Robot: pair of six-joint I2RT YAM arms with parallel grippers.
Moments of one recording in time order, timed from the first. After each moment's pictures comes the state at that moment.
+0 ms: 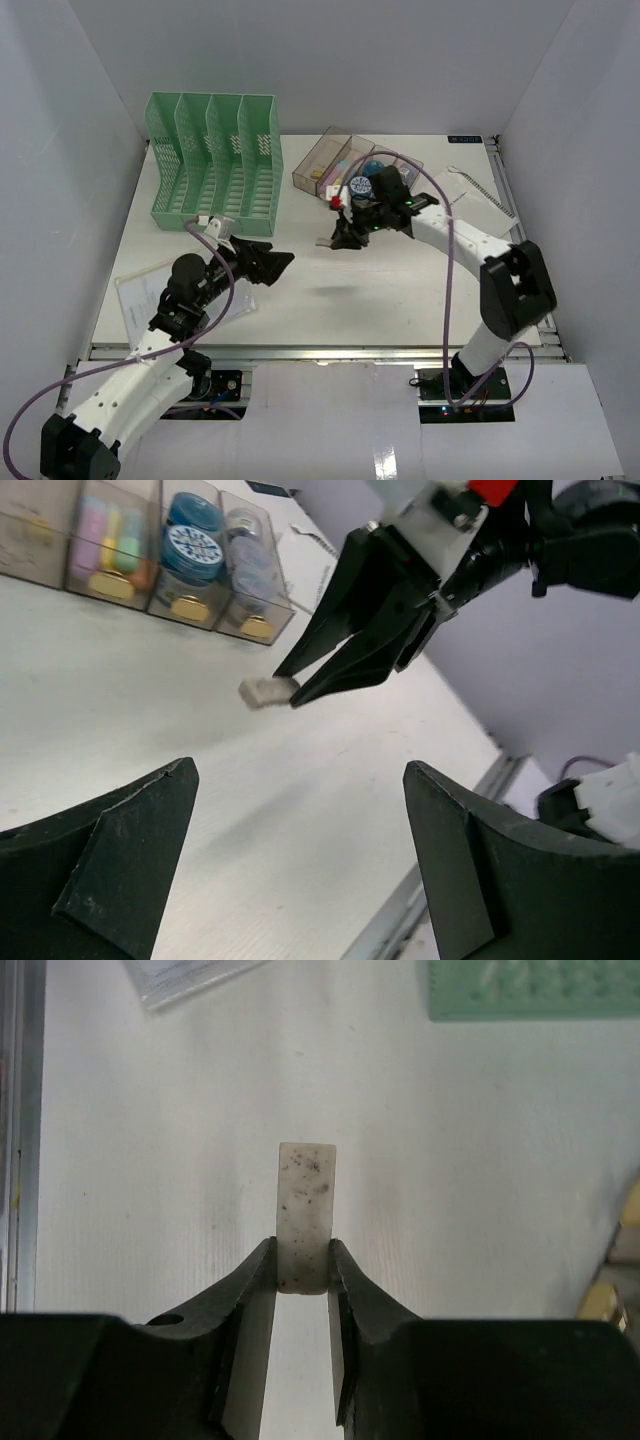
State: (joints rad) left arm -0.45 0.65 0.41 0.25 0.33 -0.52; right arm 0.57 1.66 1.23 -0.41 -0.82 -0.68
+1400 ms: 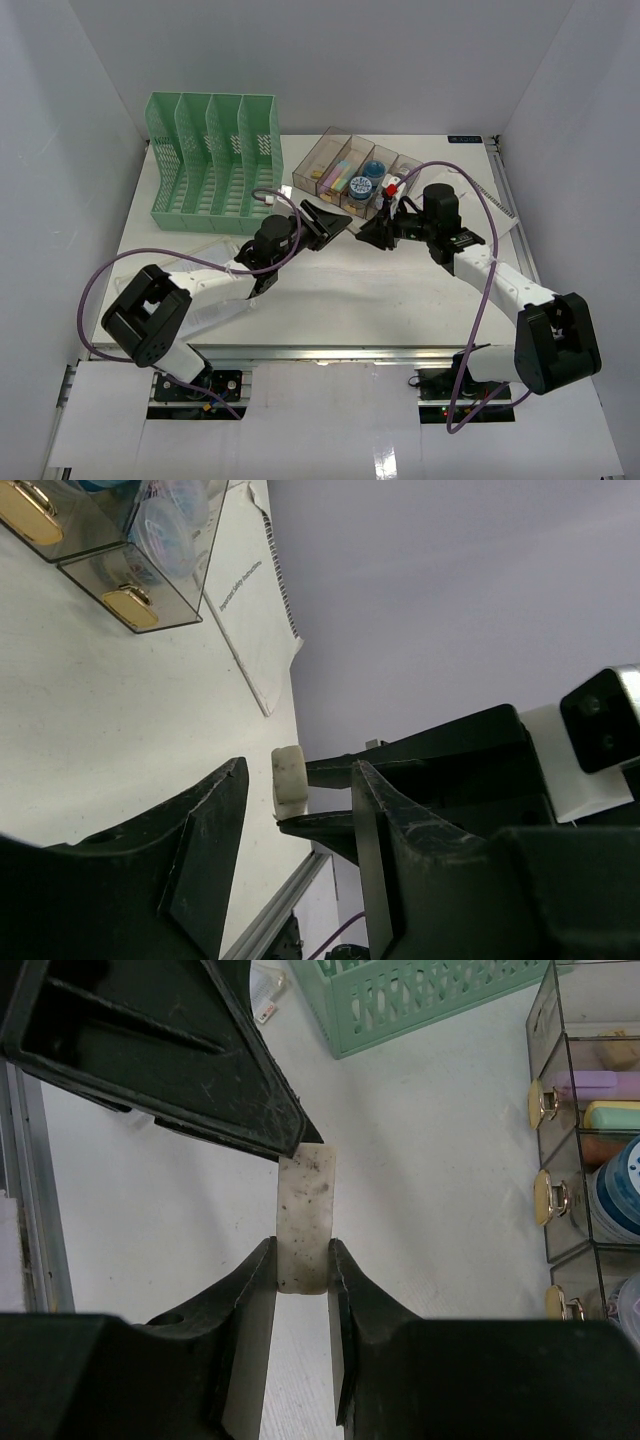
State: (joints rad) left arm -0.73 1.51 0.72 0.70 0.04 -1.23; right arm 0.38 1.31 0.80 0.12 -0.81 -0.17
